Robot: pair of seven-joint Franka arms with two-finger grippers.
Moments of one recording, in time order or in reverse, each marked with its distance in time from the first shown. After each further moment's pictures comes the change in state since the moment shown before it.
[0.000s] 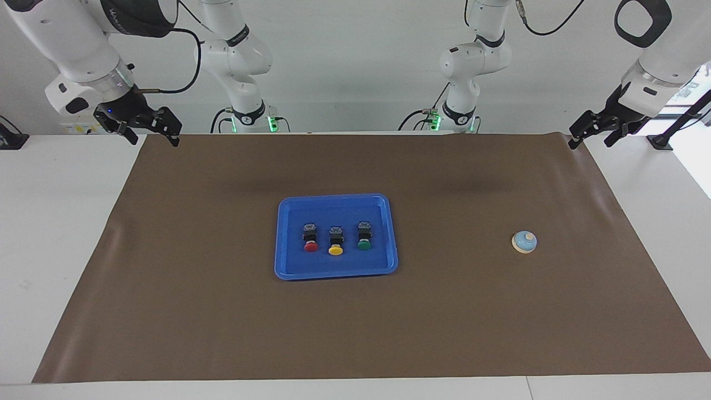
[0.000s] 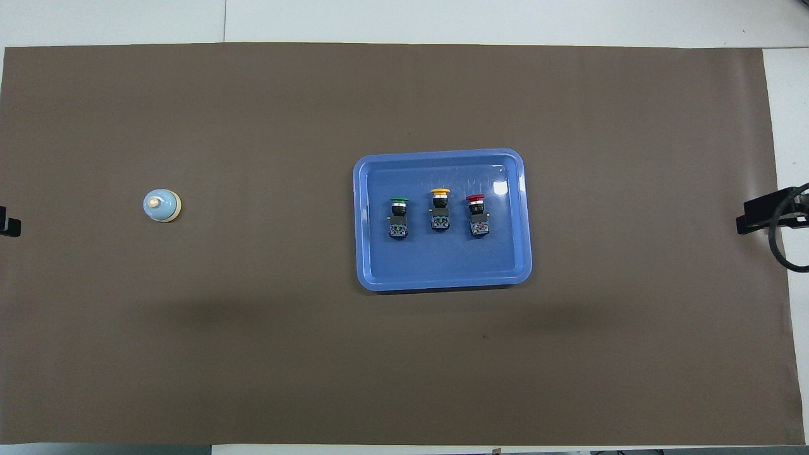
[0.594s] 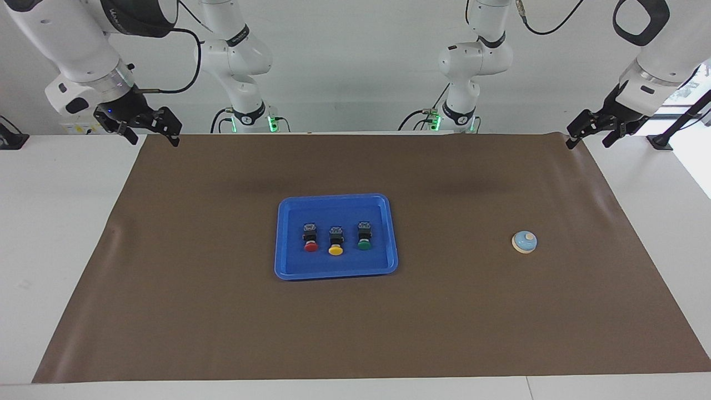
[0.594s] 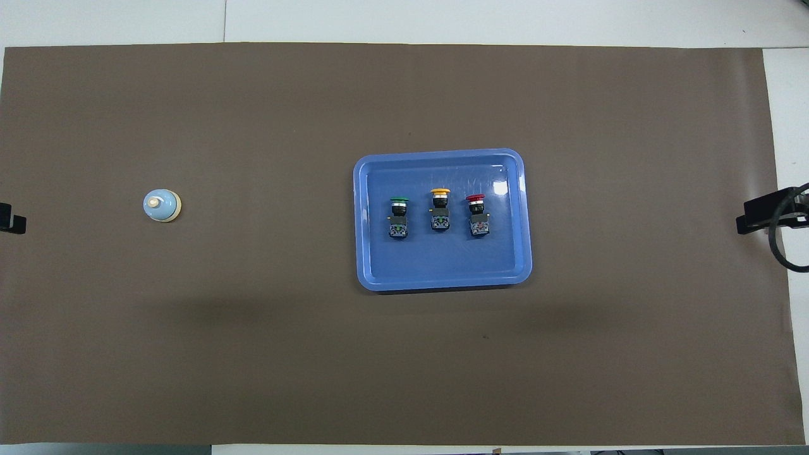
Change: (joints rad) left arm -0.147 0.000 0.129 0.008 0.000 -0.004 0.001; right arm 0.000 0.000 0.000 0.000 0.000 0.000 0.000
